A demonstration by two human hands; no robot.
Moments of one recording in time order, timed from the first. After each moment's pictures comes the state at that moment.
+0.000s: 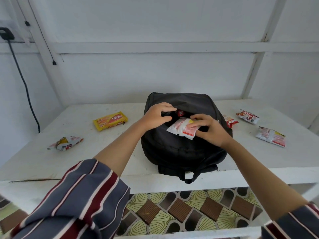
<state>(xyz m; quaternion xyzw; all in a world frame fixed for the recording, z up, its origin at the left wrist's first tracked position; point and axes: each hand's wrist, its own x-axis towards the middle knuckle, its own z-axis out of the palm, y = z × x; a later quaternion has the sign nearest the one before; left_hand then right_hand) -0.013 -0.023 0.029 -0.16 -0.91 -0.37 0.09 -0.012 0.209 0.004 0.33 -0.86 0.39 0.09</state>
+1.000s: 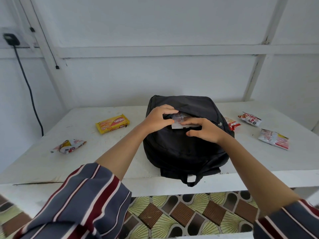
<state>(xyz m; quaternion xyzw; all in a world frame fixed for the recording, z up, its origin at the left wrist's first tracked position) -0.010 -0.022 0.032 -0.16 -0.90 -0.38 0.10 -0.012 0.185 0.026 0.29 -0.87 0.39 -0.05</state>
